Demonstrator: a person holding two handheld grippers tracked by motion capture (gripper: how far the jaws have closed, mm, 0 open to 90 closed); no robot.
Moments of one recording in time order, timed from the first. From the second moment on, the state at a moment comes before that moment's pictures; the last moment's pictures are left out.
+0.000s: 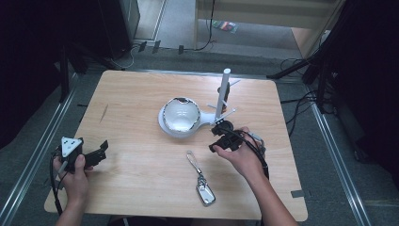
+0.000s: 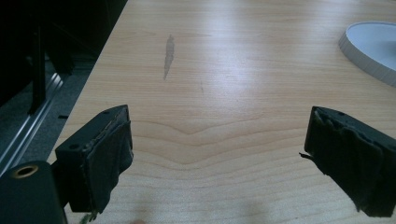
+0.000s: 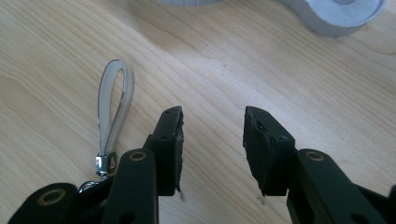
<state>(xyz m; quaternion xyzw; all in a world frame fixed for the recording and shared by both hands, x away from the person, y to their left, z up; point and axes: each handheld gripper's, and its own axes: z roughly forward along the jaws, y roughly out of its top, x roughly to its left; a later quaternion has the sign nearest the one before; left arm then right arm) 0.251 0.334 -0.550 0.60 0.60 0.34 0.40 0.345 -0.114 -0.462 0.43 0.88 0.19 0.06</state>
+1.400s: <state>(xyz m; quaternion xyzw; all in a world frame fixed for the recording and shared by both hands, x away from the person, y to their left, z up) 0.251 0.334 -0.550 0.60 0.60 0.34 0.40 0.317 -0.070 -0.486 0.41 0.90 0.12 -0.01</state>
